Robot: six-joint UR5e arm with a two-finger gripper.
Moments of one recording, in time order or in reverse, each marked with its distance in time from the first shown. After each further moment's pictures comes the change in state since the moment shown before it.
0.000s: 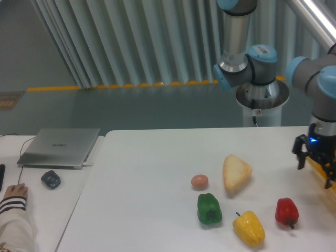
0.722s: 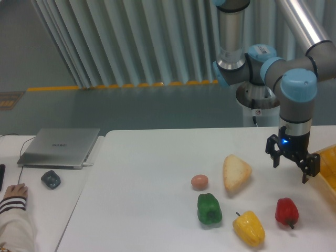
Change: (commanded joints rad) arm -0.118 -0.005 0.084 -0.014 0.115 -0.077
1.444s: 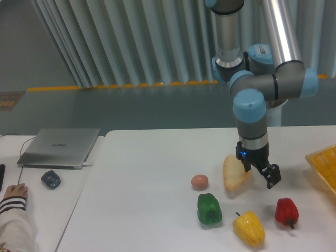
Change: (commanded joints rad) arm -0.118 -0.107 -0.052 -0.001 0.085 -0.123
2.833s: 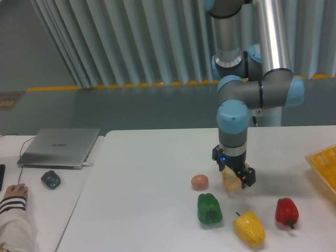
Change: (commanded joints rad) arm -0.115 -0.032 0.057 -0.111 -0.098 -0.213
